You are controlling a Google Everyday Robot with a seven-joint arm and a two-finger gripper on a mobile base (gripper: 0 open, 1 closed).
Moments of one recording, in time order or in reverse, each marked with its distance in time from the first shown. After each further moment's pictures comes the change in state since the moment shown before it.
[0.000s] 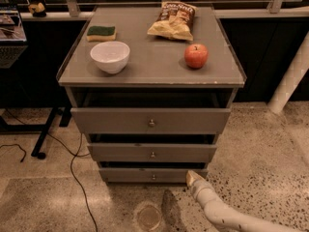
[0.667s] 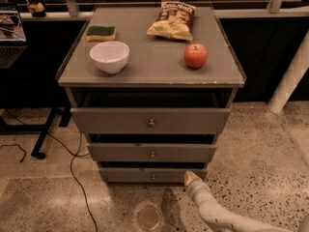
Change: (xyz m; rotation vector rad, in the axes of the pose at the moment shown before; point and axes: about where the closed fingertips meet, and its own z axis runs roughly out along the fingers) arm 0.017 -0.008 0.025 0.023 -0.031 0.025
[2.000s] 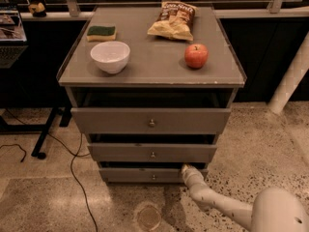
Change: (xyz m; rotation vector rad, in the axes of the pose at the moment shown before) arm 0.008 -0.036 0.110 0.099 -0.004 0.065
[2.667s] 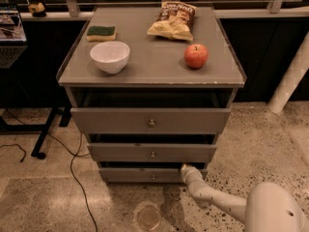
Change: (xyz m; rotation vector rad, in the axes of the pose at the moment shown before) arm 0.006 -0.003 0.008 0.025 0.029 0.002
